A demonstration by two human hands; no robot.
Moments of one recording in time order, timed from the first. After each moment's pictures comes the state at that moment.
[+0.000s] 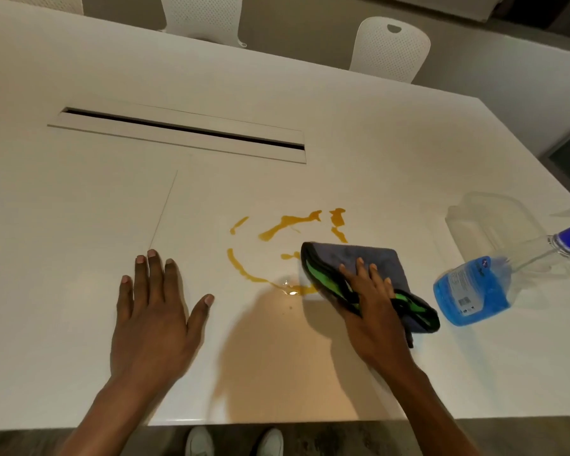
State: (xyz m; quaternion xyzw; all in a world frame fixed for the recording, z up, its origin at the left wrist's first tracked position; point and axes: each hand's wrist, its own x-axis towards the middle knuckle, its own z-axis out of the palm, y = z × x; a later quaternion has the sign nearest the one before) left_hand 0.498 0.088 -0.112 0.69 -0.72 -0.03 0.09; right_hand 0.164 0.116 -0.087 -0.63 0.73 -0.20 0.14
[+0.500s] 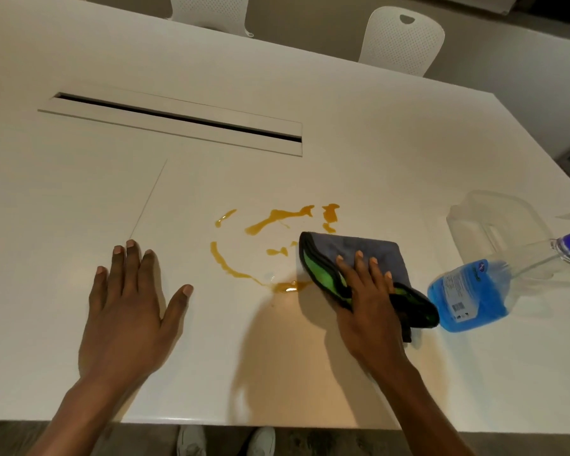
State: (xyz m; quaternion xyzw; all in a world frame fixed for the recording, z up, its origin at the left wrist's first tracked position) left_hand 0.489 0.091 -0.109 0.70 -0.70 -0.05 0.12; right_hand 0.140 0.107 -0.091 -0.65 0.74 -0.16 0.11
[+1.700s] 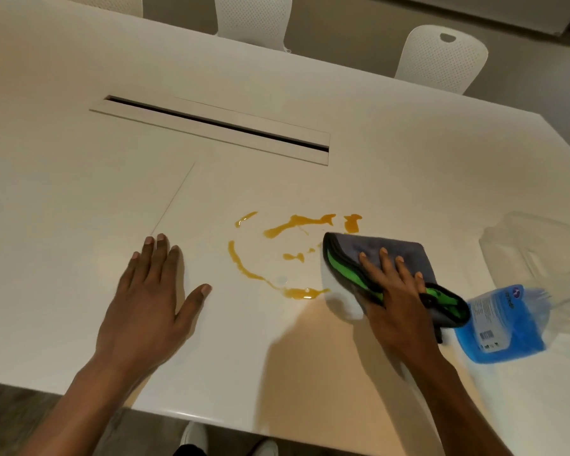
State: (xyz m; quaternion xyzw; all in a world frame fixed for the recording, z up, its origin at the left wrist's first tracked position) left_hand 0.487 0.090 -0.110 0.68 -0.72 -0.04 0.12; right_hand 0.100 0.075 -0.087 -0.70 0.71 -0.07 0.08
